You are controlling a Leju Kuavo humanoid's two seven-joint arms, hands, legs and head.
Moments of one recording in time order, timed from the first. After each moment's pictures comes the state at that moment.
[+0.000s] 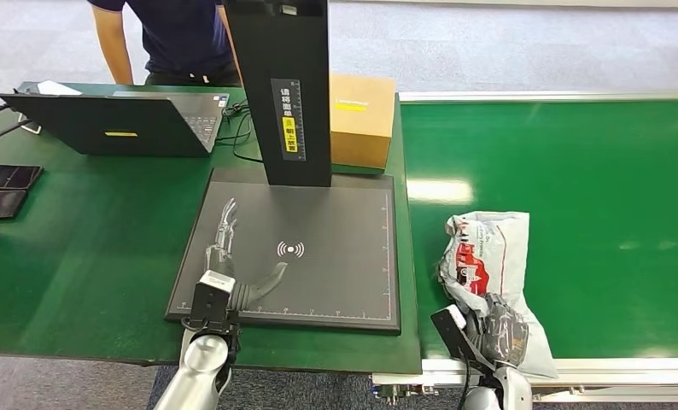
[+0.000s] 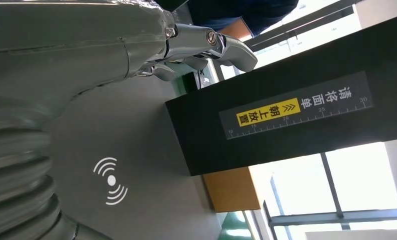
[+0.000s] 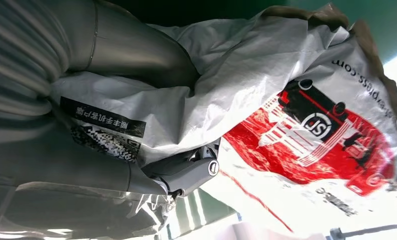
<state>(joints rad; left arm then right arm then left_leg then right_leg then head) -0.19 -0.24 -0.21 -1.15 -0.36 0.24 -0.70 -0.13 0.19 -0.31 -0.93 0.98 -0.70 -0.26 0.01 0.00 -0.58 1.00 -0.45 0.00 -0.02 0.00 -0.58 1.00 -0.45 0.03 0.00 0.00</state>
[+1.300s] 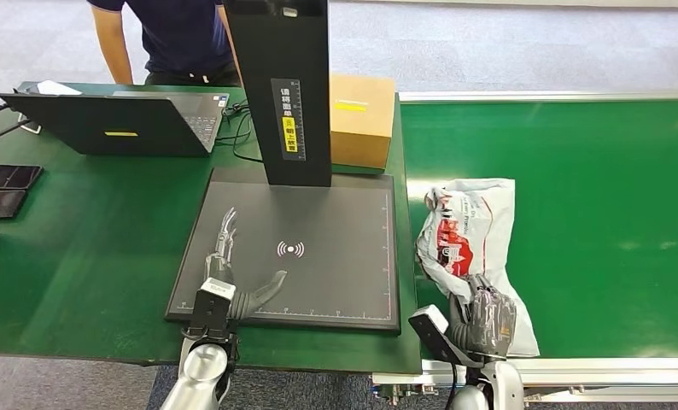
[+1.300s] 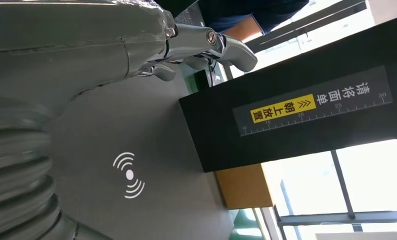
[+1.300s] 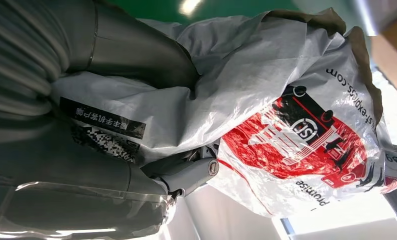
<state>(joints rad) -0.14 -0.27 -0.16 -1.17 -0.42 0.21 -0.69 -0.01 0.23 -0.12 -1.29 1.01 -0.67 -0.25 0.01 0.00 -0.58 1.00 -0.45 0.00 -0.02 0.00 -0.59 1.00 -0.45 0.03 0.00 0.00</state>
